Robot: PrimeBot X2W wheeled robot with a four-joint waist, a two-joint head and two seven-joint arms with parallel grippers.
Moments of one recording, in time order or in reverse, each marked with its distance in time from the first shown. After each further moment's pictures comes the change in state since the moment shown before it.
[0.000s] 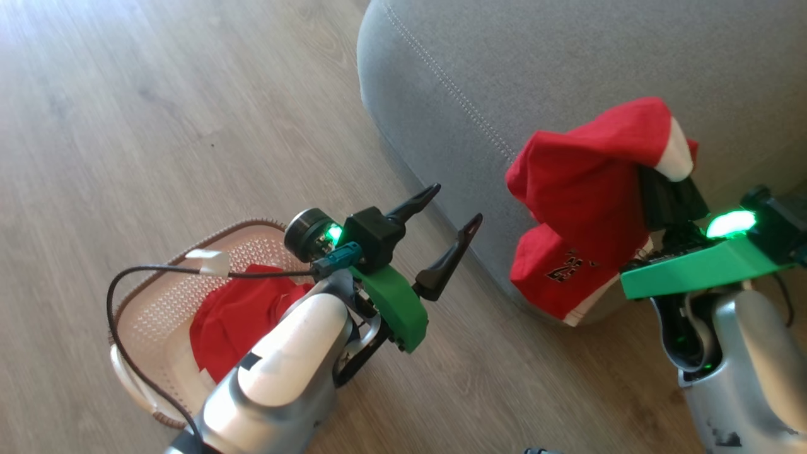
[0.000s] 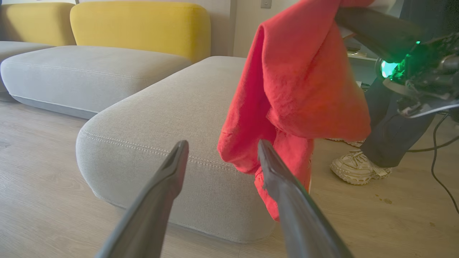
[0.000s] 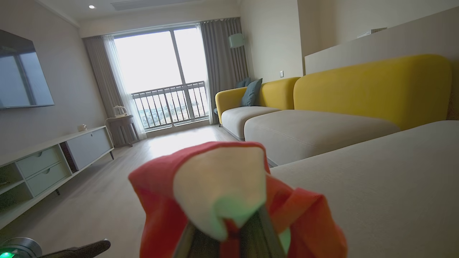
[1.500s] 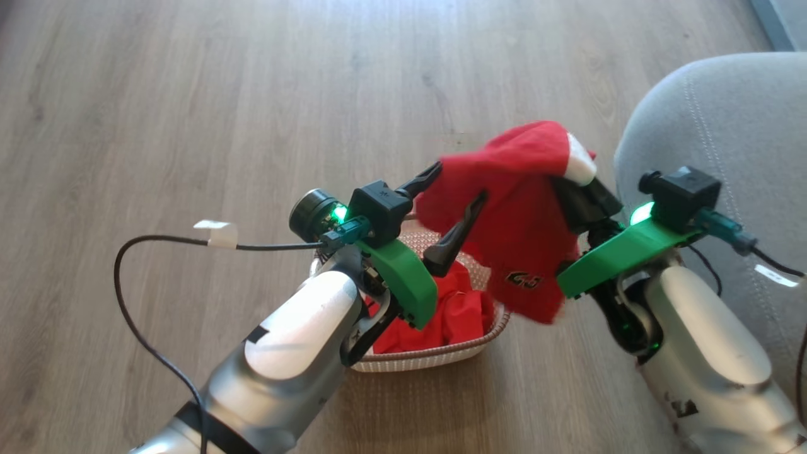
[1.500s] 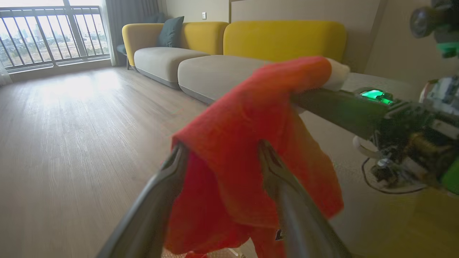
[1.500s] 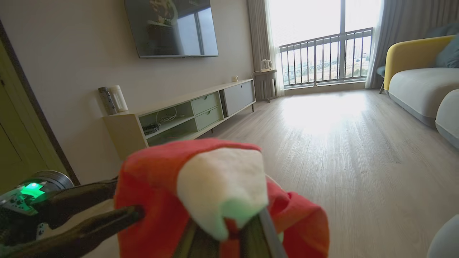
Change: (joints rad) left arm -0.096 -0.001 -0.094 0.033 -0.122 0.084 0.000; right arm -0.168 -0.038 0.282 0.244 0.093 0.000 0.000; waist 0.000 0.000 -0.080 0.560
